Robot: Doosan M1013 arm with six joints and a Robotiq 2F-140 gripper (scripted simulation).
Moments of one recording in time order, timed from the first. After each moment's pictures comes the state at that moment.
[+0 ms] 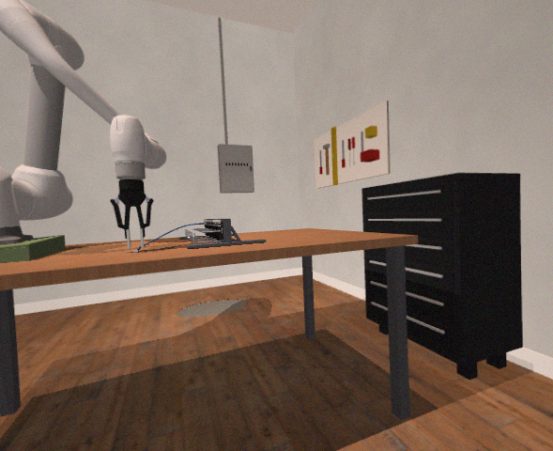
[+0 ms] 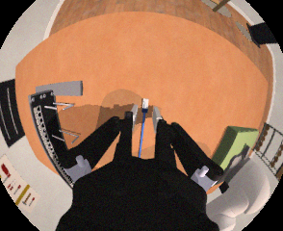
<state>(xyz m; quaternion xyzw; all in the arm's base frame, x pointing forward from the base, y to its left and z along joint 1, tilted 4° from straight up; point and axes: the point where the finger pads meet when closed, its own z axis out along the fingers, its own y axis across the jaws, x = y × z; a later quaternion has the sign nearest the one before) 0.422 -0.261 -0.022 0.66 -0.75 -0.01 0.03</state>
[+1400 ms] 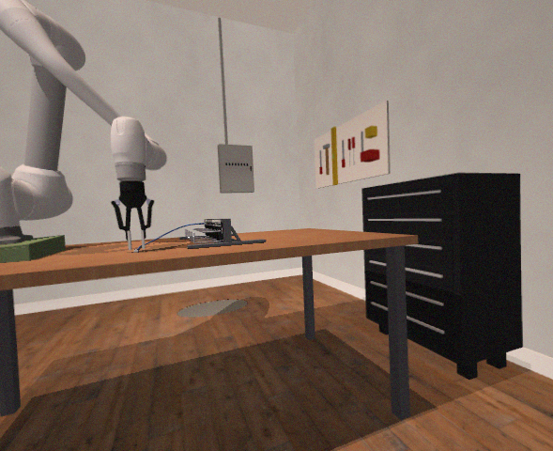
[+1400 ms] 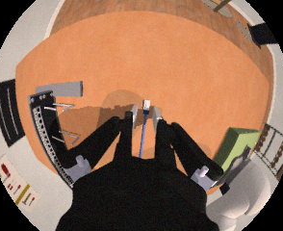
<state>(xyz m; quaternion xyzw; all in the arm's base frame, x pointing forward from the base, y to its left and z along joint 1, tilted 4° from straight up) 0.424 -0.263 -0.027 0.66 -0.75 -0.01 0.03</state>
